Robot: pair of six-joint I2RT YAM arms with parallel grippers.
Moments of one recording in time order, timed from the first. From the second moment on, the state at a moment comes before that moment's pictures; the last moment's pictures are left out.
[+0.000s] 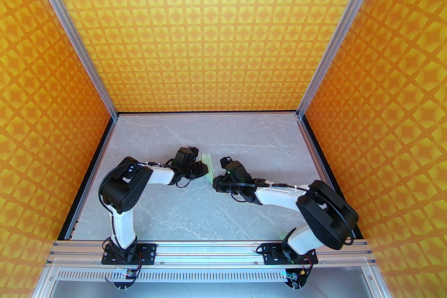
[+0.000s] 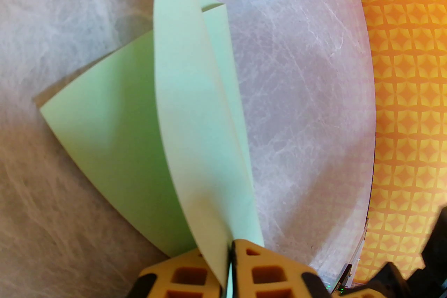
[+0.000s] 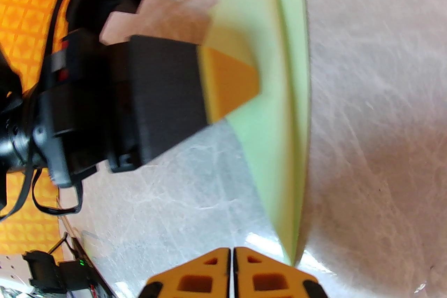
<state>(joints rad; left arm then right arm) -0.54 1.94 0.90 0.22 0.45 -0.83 0.67 1.57 0.61 0.13 -0.26 0.79</state>
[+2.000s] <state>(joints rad) -0.53 1.95 0.90 0.24 0.50 -0.83 0.61 1.64 0.52 0.31 -0.35 0.88</state>
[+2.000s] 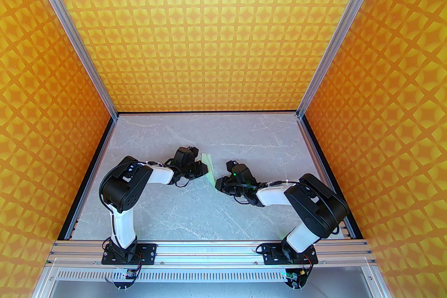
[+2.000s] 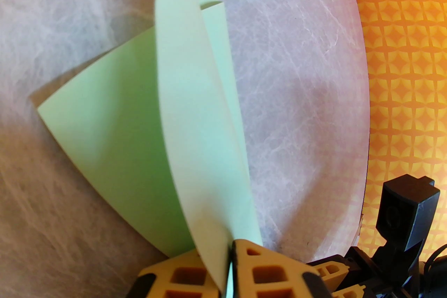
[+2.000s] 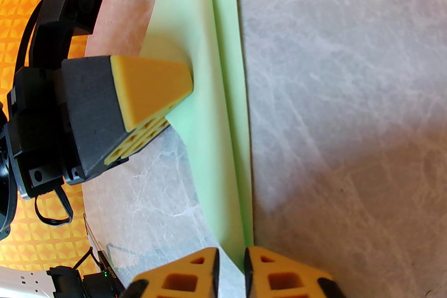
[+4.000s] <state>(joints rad) -0.48 1.97 0.85 0.39 0.57 -0.96 0.80 1.68 0.82 -0.28 0.02 0.48</state>
